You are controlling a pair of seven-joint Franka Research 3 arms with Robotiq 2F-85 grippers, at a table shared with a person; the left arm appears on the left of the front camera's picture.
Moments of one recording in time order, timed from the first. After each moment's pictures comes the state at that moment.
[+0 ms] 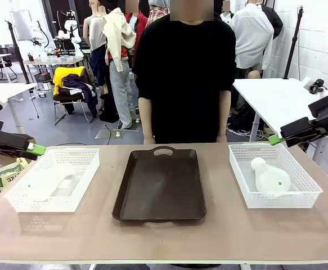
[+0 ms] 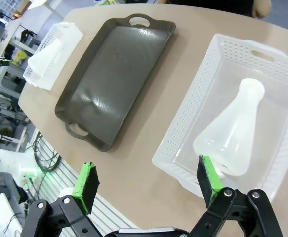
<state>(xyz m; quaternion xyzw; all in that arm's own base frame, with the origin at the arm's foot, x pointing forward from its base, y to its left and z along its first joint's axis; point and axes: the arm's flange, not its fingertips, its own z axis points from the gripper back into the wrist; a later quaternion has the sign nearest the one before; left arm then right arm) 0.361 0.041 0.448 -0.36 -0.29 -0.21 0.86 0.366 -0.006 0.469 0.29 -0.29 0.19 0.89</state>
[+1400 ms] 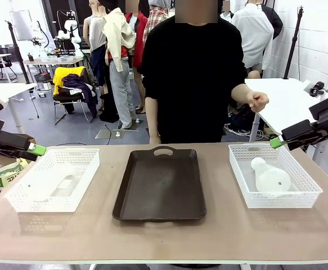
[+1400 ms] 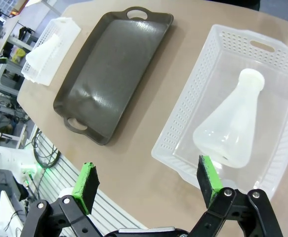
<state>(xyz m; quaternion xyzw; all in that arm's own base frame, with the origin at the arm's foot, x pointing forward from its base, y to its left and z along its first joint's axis) 0.358 0.035 0.452 -0.35 -0.27 -0.20 0.87 0.362 -0.005 0.467 0.28 -0.28 0.19 0.90</state>
